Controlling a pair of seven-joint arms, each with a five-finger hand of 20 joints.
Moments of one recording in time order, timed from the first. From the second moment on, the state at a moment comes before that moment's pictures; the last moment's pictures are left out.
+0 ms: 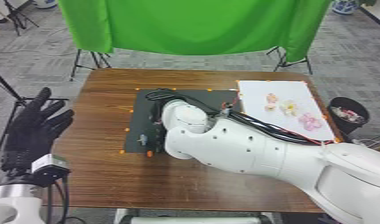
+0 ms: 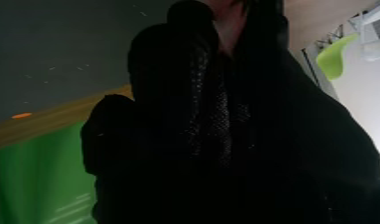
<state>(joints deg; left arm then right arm) 137.1 -48.6 -104.0 -129.8 28.7 21.3 25.3 -33.1 -76.8 8.6 -84.0 -92.1 6.3 53.2</state>
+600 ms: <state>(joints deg) 130.3 -59.0 -107.0 -127.7 35.8 15.1 13.1 -33.0 -77.5 7.8 -82.8 -92.4 5.1 54.5</state>
